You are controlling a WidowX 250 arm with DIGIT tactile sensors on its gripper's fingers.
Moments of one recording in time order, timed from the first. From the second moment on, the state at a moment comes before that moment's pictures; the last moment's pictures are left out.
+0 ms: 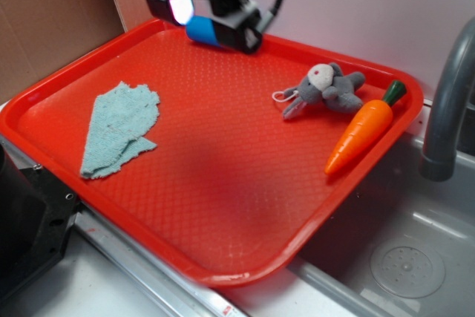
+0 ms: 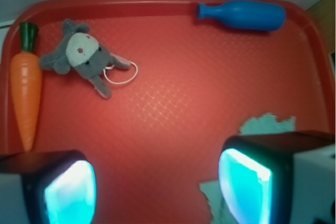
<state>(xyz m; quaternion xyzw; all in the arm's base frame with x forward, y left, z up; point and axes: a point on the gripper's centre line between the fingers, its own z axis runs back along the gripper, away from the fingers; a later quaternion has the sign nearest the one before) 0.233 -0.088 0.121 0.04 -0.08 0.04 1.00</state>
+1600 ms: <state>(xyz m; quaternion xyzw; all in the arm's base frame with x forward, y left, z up) 0.321 -0.093 0.049 0.02 -0.03 0.03 1.00</state>
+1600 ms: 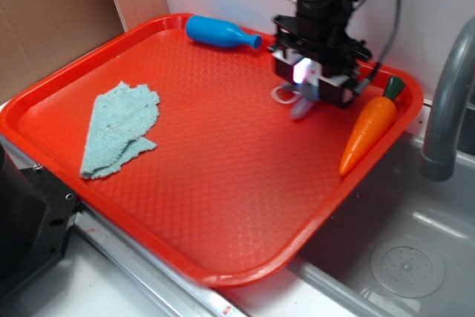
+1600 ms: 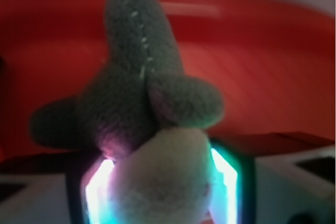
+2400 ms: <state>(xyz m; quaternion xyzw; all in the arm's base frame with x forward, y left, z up) 0.200 -0.016 0.157 -0.01 -0.05 0.16 0.99</state>
